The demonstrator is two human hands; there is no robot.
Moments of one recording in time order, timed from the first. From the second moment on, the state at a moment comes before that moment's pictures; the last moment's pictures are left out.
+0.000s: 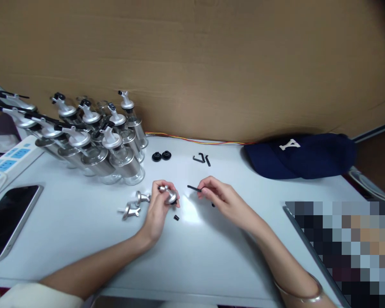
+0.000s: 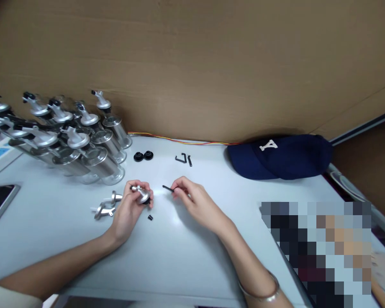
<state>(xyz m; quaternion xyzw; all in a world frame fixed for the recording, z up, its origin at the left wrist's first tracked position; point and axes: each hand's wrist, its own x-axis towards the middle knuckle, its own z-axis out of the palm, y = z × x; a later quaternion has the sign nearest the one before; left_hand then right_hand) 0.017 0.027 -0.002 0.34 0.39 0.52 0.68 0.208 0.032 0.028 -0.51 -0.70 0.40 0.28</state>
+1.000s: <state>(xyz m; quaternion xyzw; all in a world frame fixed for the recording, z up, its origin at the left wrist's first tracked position) 0.015 0.031 0.005 0.42 0.45 0.47 0.63 0.185 0.014 0.031 -0.45 -0.80 0.37 0.16</state>
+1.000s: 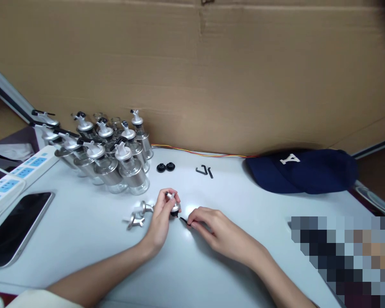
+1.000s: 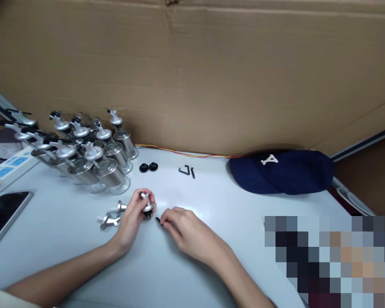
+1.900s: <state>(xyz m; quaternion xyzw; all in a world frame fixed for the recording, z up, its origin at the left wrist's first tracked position) 0.016 0.027 0.003 0.46 0.45 0.43 0.64 0.184 -0.001 0.035 -0.29 -0.68 0.68 0.04</state>
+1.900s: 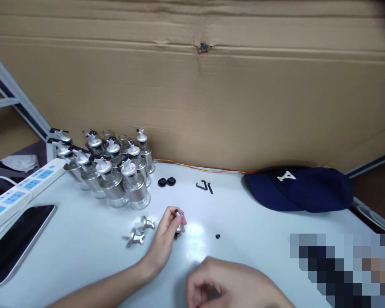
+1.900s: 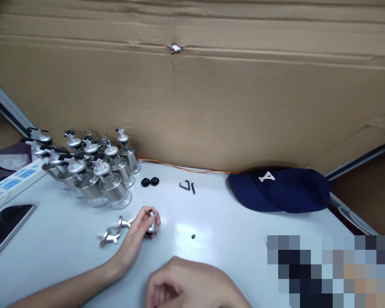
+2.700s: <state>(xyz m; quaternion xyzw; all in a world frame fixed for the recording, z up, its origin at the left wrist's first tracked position) 0.015 0.027 0.009 0.48 0.43 0.41 0.64 0.211 0.027 0.037 -0.48 -0.67 0.55 0.14</state>
